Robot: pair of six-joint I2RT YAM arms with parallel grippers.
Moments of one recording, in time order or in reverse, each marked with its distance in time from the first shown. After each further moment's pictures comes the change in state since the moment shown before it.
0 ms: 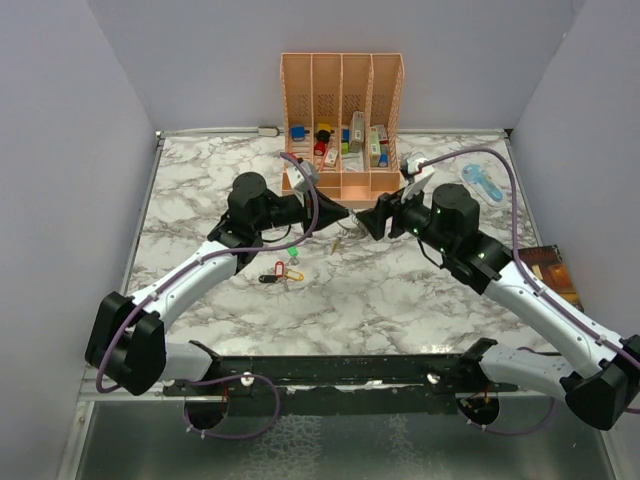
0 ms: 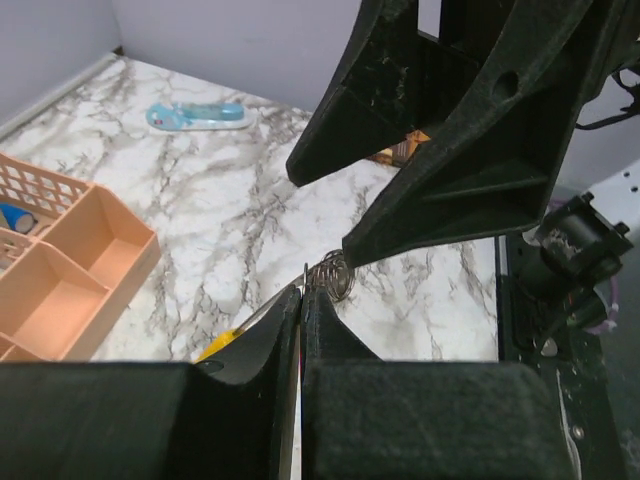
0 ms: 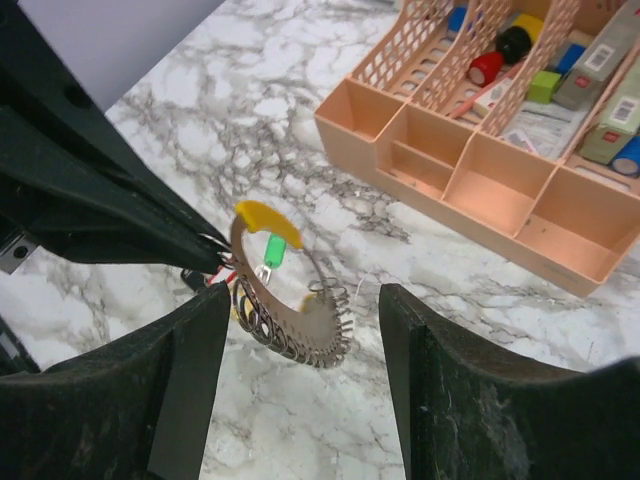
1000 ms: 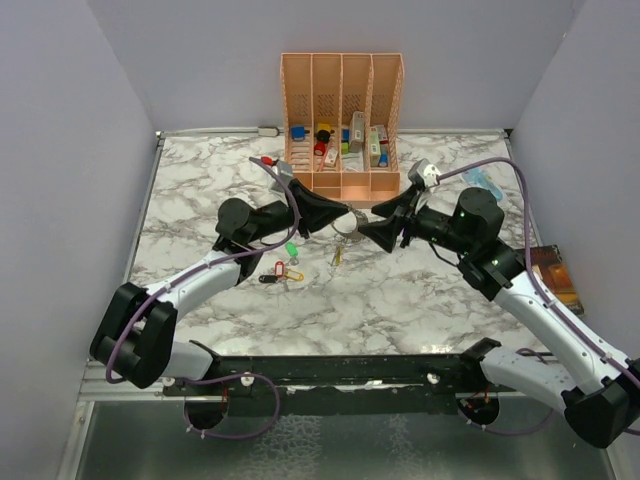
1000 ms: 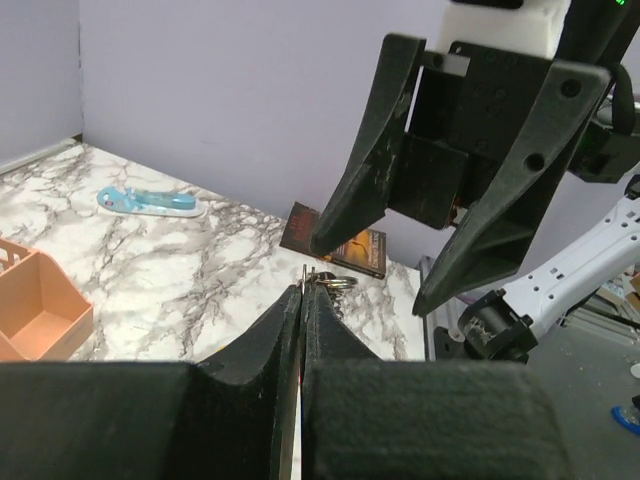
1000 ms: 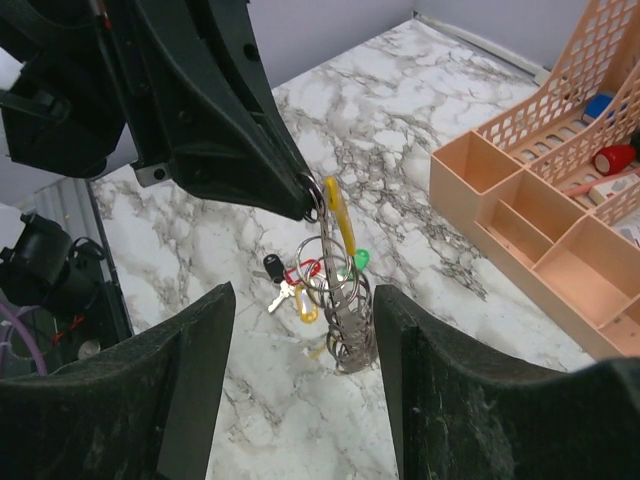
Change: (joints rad) left arm 0.034 0.032 -0.176 0.608 -0.045 -0.444; right arm -0.119 -0.080 -0.055 0.114 -0.442 -0.056
